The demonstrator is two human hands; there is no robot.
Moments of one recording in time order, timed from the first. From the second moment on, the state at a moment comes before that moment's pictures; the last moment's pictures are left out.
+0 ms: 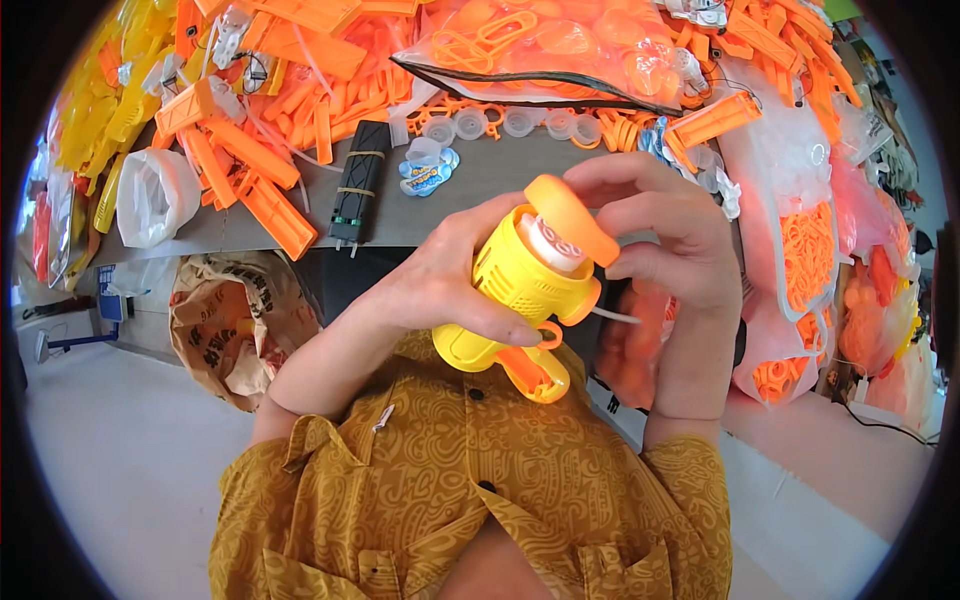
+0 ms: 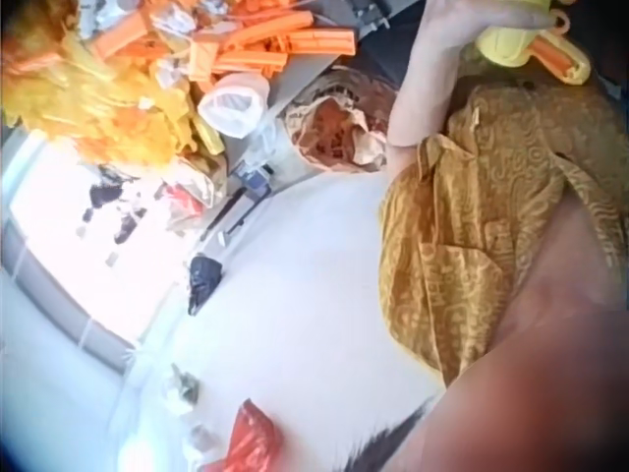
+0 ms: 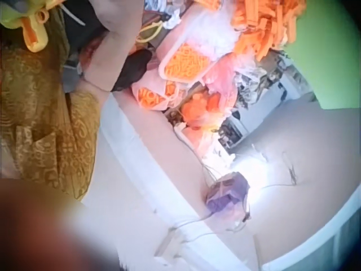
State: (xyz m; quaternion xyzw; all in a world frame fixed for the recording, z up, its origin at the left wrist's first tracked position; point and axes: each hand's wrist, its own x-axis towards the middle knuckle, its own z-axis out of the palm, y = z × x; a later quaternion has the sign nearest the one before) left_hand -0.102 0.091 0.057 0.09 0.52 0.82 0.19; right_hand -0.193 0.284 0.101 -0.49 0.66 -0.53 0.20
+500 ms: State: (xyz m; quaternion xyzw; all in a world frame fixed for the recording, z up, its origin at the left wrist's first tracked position) left_hand -0.099 0.096 0.056 0.06 0.58 0.80 0.13; right_hand -0.176 0.275 0.076 -0.39 0.66 -0.60 0.21
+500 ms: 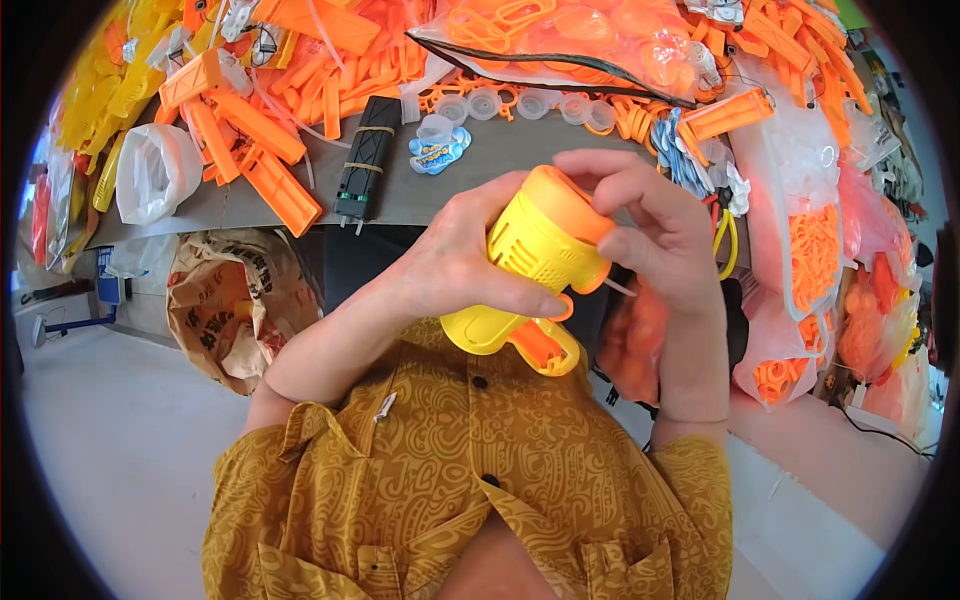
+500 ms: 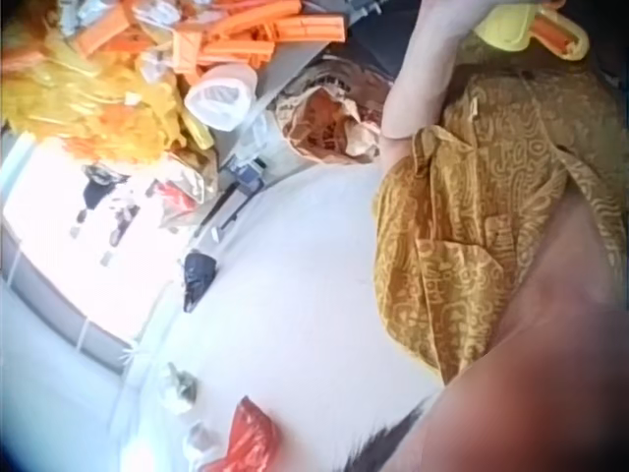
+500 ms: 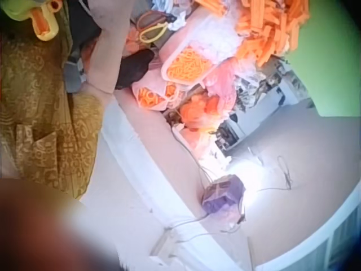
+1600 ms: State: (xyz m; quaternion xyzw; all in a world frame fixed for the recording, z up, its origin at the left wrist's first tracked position) left_hand -0.041 0.096 0.018 -0.03 0.57 0.81 0.10; right_hand -0.085 0.254 0.030 -0.39 0.78 -0.50 0.00
